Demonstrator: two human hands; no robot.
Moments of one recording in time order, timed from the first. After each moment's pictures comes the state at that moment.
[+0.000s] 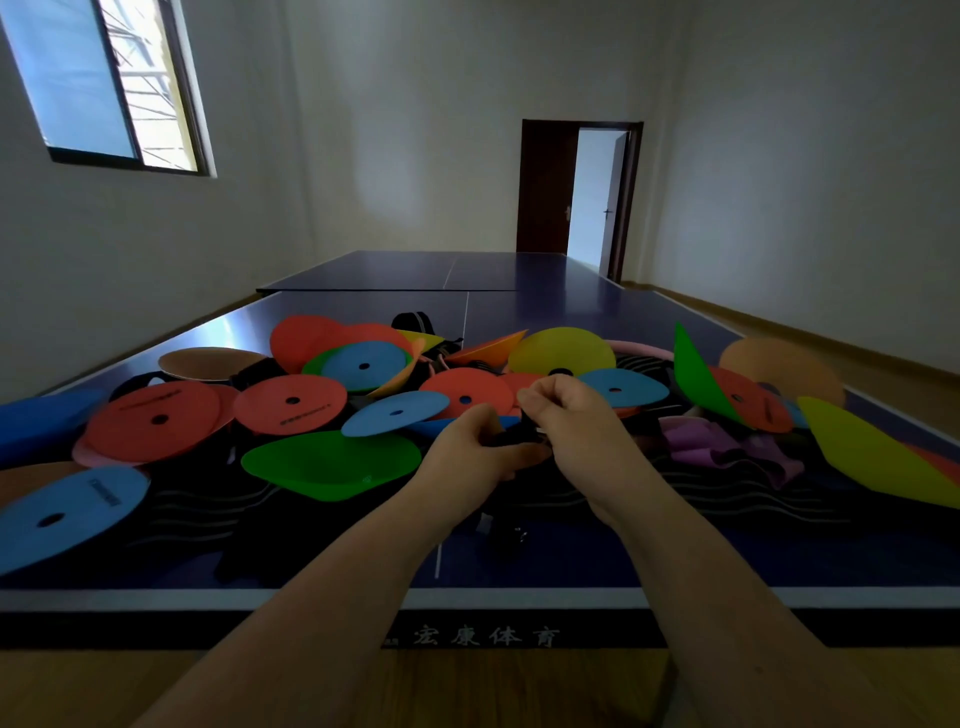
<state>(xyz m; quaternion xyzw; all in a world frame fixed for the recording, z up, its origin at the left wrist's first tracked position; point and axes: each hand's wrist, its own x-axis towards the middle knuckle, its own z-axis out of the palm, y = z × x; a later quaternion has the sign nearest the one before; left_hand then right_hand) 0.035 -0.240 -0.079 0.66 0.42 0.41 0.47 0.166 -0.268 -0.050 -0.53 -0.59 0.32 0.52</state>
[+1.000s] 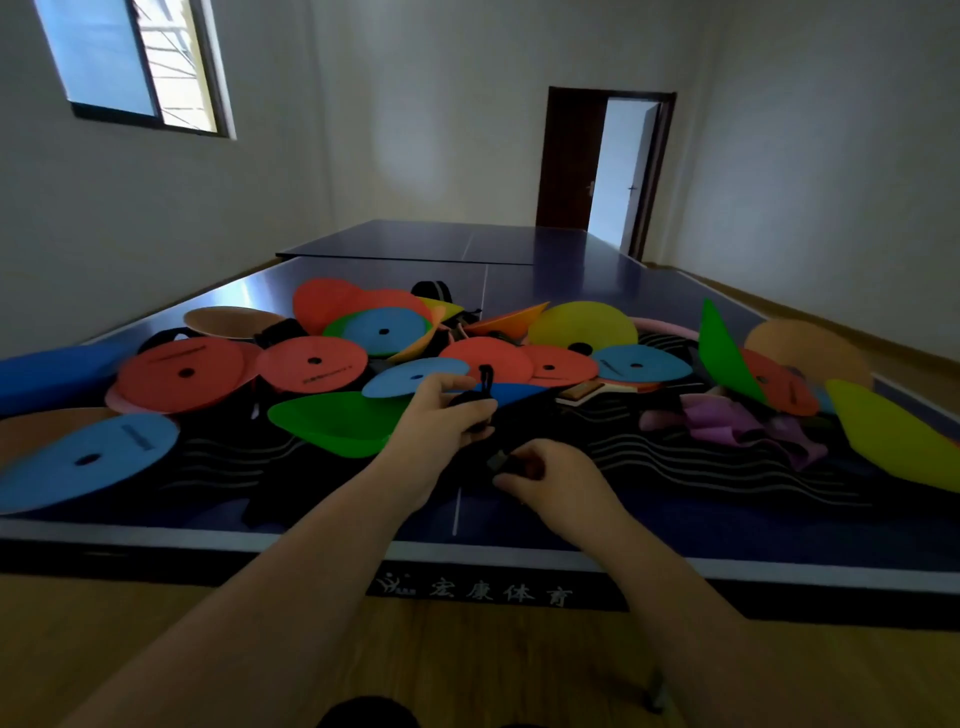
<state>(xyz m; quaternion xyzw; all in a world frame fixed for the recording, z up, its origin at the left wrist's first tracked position) 0.003 -0.230 -0.097 0.49 0.41 0.53 0.56 0.161 -0.251 -0.140 -0.64 -0.70 0.16 0.29</state>
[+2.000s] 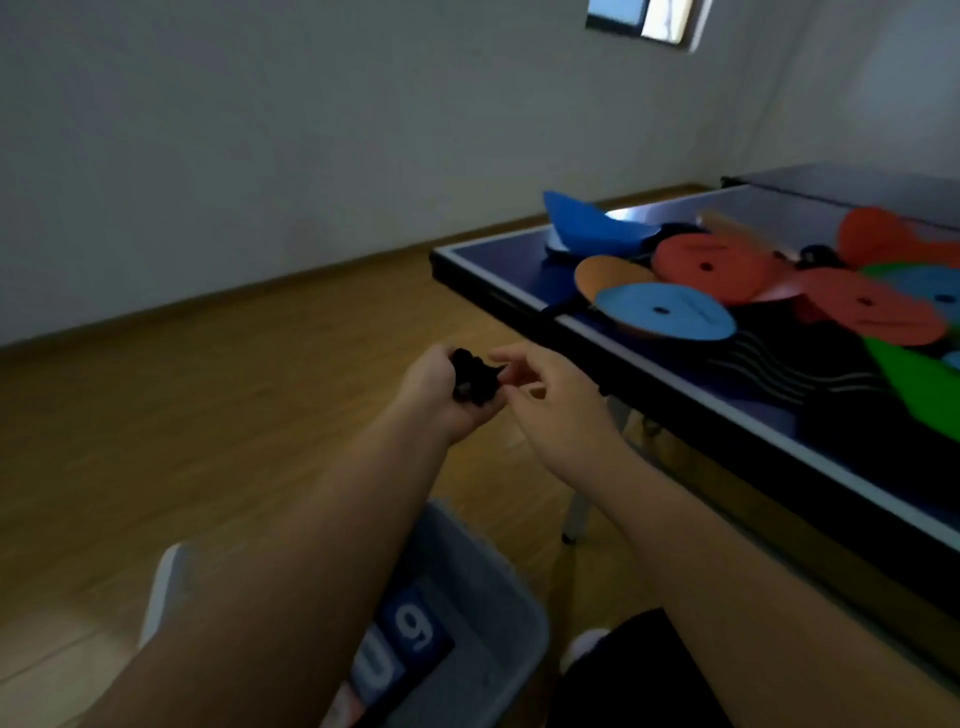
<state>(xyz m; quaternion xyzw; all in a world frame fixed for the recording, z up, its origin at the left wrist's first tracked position) -0.402 -0.413 -0.180 -0.06 0.40 0.76 0.51 -0.272 -0.366 -0.171 -0.22 -0.87 0.36 0.26</state>
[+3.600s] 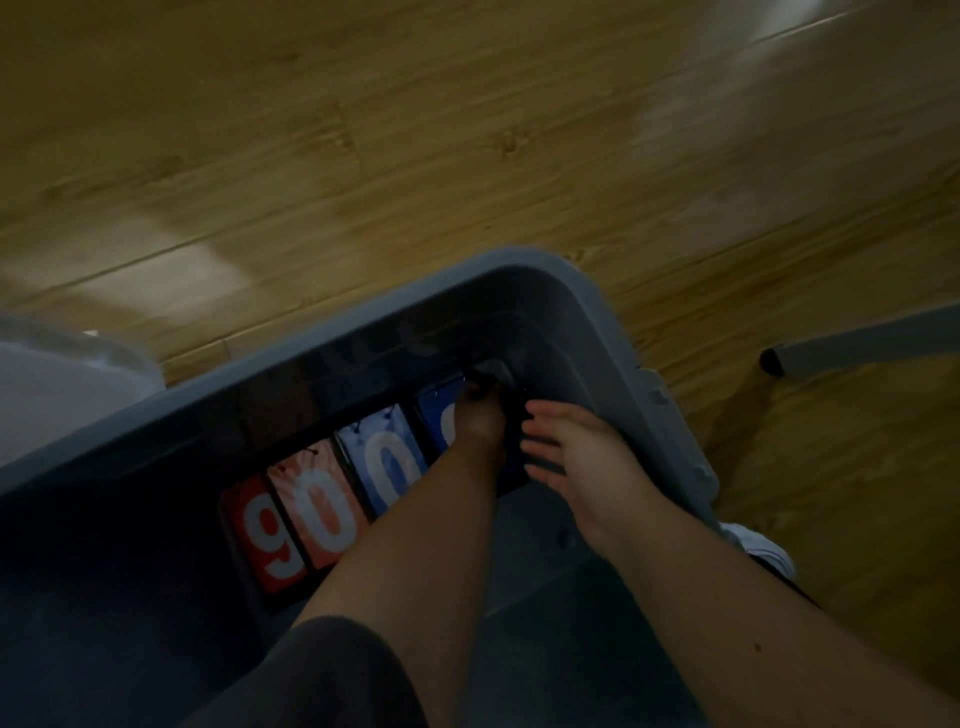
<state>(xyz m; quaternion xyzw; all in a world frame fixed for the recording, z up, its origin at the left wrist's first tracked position) -0.493 -0.356 -0.815 -0.30 0.68 0.52 0.43 -0.420 -0.299 -0.681 -0.55 -0.46 0.69 -0.13</state>
